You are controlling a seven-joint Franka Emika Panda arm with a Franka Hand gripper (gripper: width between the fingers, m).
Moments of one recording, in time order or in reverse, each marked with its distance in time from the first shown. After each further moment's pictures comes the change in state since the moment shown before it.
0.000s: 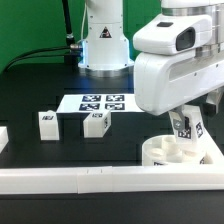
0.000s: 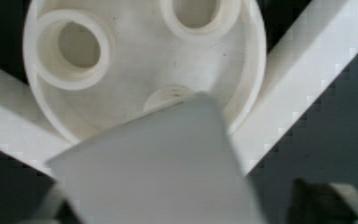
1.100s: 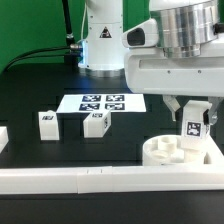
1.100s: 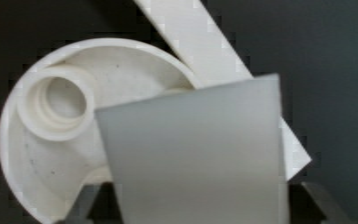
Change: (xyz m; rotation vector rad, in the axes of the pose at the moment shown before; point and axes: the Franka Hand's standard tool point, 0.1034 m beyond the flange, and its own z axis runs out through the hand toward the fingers) arm -0.002 0.002 -0.002 0.079 0.035 1.246
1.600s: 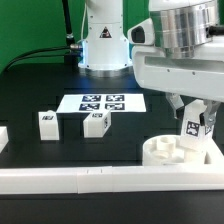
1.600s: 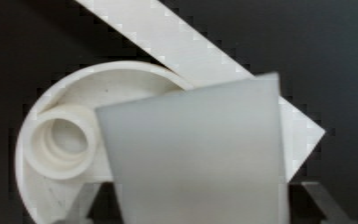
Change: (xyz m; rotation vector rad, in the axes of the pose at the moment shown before) arm -0.001 0.000 0.001 0.005 -0.009 0.479
